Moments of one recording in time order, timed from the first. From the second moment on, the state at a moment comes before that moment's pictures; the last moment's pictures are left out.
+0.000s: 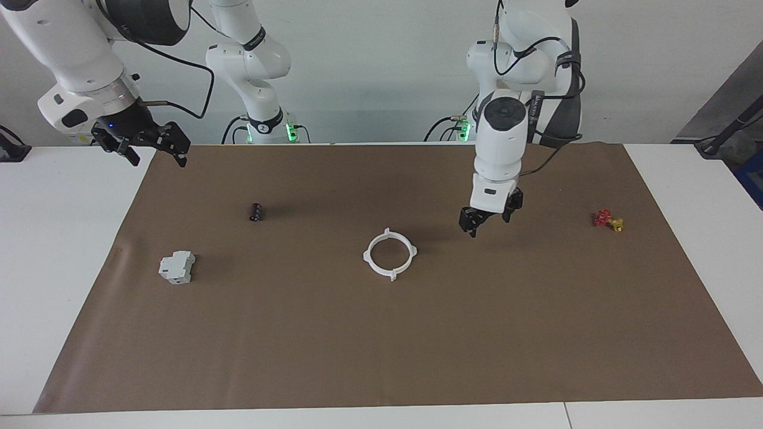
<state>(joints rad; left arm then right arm) -0.36 0.14 0.01 -1.88 0.19 2.02 -0.68 0.02 0.01 -0.11 -1.57 -0.02 1.51 -0.05</state>
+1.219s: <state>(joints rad) -0.01 -0.02 0.00 -1.87 0.09 1.84 -0.10 0.02 0.01 -0.11 -1.57 -0.02 1.51 -0.05</state>
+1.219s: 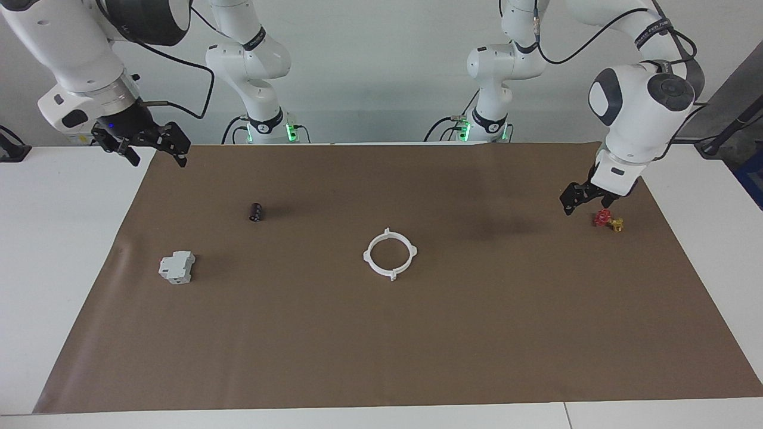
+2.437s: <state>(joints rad) -0.07 -0.03 0.07 -1.75 0.04 1.65 0.06 0.02 0.01 -0.11 -1.57 -0.02 1.51 -0.05</state>
